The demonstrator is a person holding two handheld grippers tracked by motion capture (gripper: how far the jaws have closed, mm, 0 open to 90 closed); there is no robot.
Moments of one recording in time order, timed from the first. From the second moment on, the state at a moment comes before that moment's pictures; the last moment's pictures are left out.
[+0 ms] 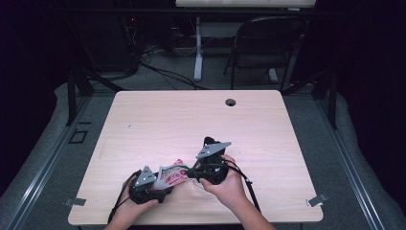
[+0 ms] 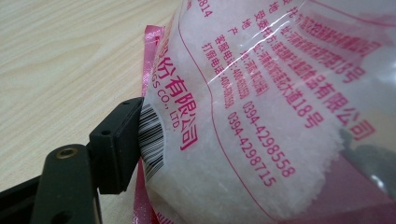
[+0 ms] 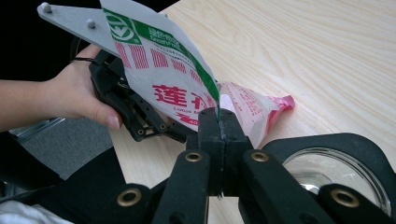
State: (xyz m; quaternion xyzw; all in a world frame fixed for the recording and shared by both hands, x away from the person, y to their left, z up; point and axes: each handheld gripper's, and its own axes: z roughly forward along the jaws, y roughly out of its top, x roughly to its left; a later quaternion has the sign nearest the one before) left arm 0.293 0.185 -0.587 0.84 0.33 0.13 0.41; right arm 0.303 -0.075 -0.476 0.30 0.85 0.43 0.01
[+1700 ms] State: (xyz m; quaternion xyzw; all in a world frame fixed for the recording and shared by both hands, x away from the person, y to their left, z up) left arm 0.293 0.177 -0.588 0.85 0.34 0.16 0.37; right arm 0.303 -0.076 -0.477 0.30 0.84 0.44 0.01
